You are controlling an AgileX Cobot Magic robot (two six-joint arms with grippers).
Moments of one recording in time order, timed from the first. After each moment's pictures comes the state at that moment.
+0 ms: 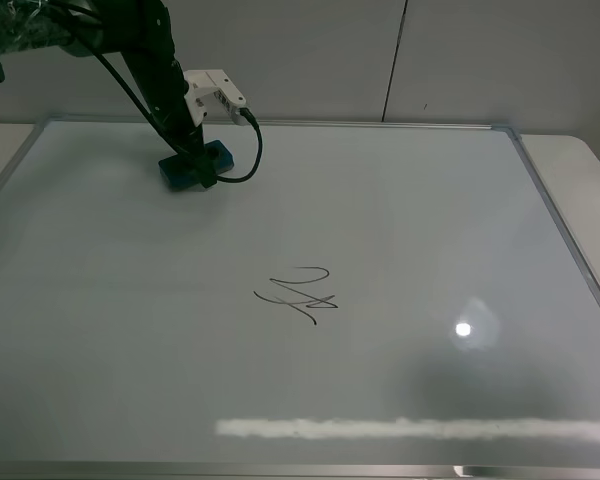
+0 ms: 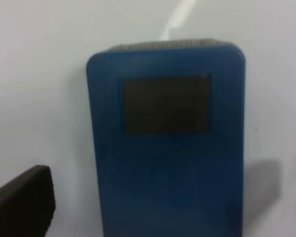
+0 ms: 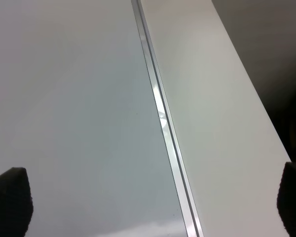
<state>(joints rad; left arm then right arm) -0.24 2.42 -2.05 -0.06 0.99 0.76 0.00 0.00 -0.49 -0.16 1.06 0.10</state>
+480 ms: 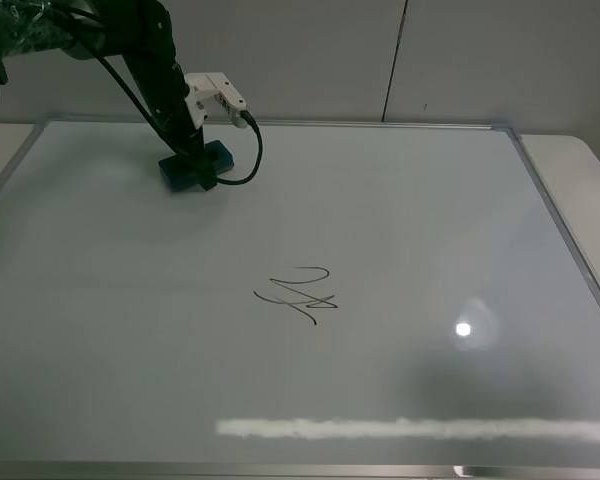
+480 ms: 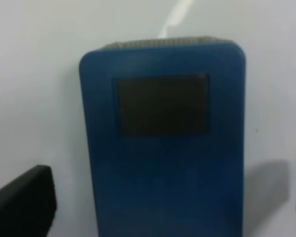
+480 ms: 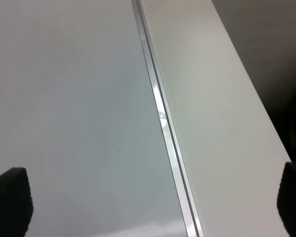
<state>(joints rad) -0.24 2.43 -2.05 -0.06 0.99 0.76 0.00 0.00 -0.49 -0.16 1.06 0.10</state>
